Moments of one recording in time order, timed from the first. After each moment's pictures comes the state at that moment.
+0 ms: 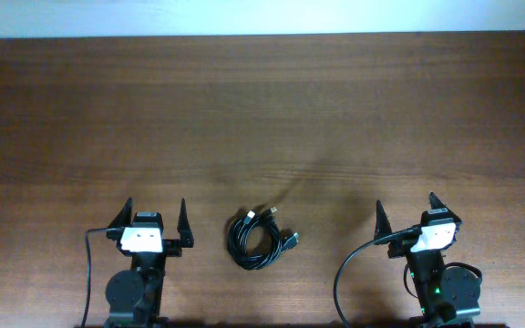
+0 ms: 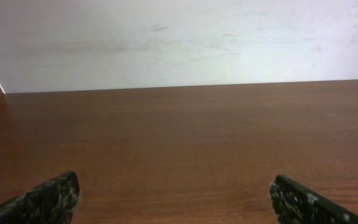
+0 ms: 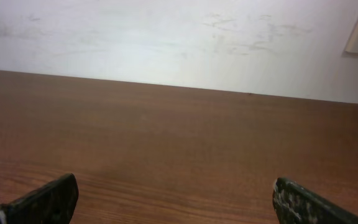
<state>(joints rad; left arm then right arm) -0.03 0.01 0.01 -0.08 -0.04 0.05 0.11 0.02 0.01 -0.07 -0.02 -0.03</state>
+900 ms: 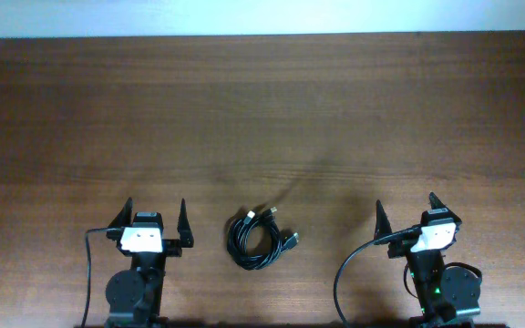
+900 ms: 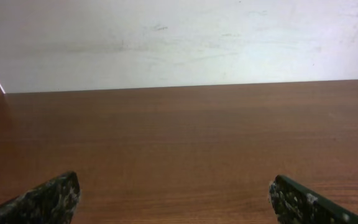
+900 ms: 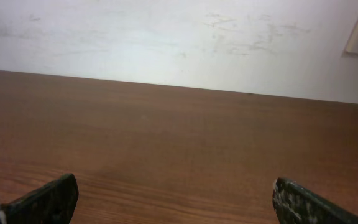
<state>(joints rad) -0.03 0.01 0.01 -0.08 -0.04 0.05 0.11 0.02 0.01 -0.07 -0.02 -0.03</state>
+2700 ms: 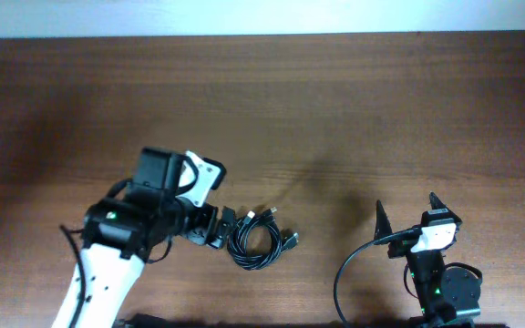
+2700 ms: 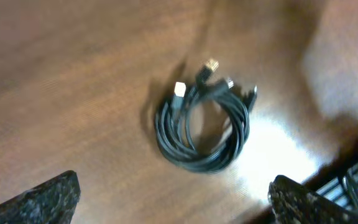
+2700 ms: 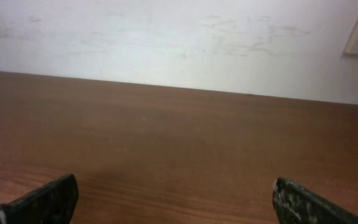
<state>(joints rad) -0.27 1.12 1.03 -1.08 0.28 0.10 0.11 0.01 0.01 -0.07 -0.02 -0.03</state>
